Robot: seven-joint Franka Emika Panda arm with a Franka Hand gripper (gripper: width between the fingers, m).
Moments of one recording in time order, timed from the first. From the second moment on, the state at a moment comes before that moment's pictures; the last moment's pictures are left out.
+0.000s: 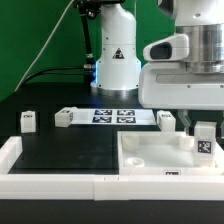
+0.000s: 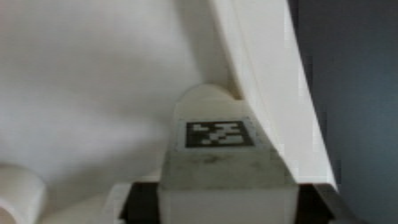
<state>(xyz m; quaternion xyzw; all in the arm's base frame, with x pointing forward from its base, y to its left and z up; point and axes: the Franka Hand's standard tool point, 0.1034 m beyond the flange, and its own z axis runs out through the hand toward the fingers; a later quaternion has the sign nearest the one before) 0.611 0.117 0.075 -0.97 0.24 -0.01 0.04</state>
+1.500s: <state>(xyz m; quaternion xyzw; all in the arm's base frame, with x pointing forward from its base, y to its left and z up) 0.611 0.123 0.075 -0.90 0.43 0.00 0.06</state>
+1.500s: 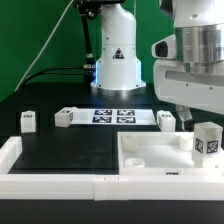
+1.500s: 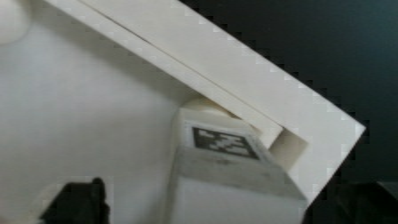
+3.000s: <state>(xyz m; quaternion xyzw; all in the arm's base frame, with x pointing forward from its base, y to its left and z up) 0.612 0.119 0.073 -1.00 -0.06 -0.02 0.03</state>
